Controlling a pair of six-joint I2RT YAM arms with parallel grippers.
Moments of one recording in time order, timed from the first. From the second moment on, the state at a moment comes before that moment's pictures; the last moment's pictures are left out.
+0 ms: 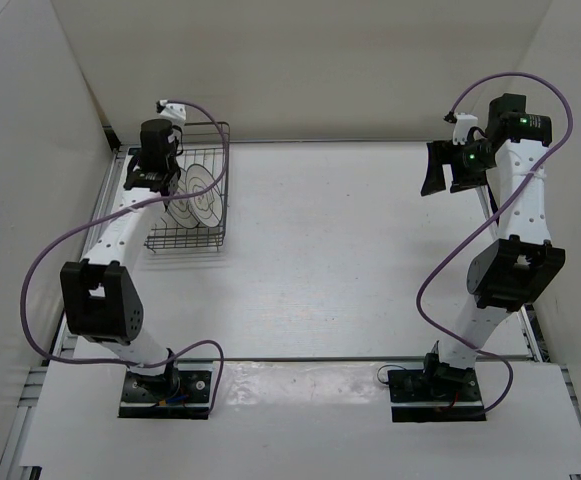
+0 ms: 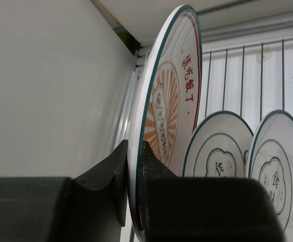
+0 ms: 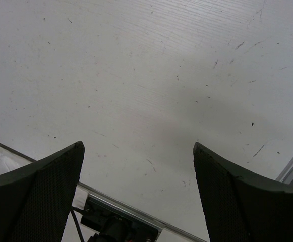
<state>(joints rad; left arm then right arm) -0.10 1.61 1.38 -0.13 -0.49 0.38 -0.16 1.84 2.06 -1.40 -0.47 -0.37</state>
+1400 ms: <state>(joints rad) -0.37 1.48 1.04 -0.32 0.47 -0.37 -0.16 1.42 1.44 -0.75 -0.70 -0.15</state>
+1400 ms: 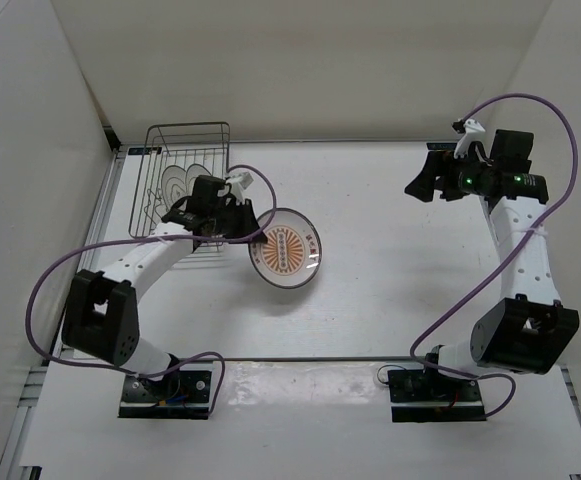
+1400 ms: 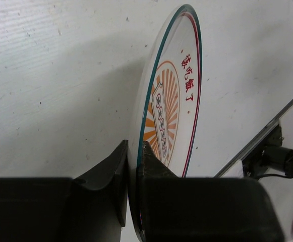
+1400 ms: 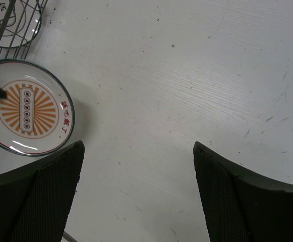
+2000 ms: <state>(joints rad) -0.39 1.50 0.82 -0.28 0.53 -0.34 -0.16 1.39 1.36 -0.73 -0.73 -0.17</state>
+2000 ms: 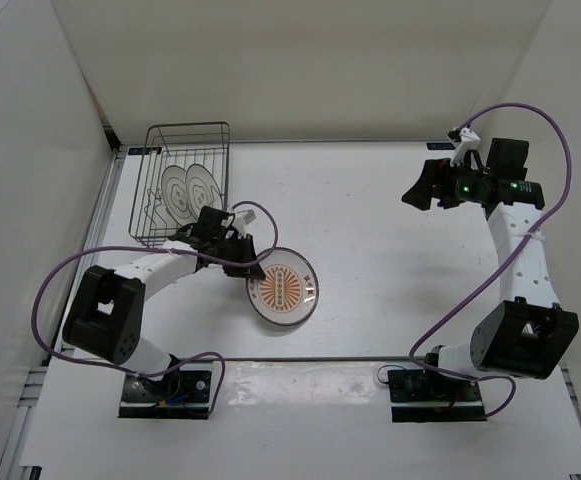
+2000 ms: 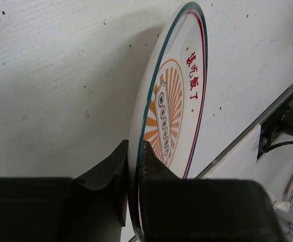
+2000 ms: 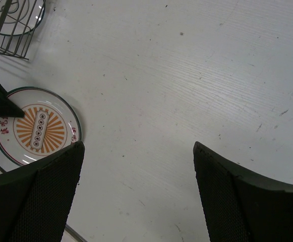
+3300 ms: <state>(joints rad) -0.48 1.61 0.92 -0.60 0.02 -0.28 -0.16 1.40 1.36 -0.82 -0.80 -0.27</state>
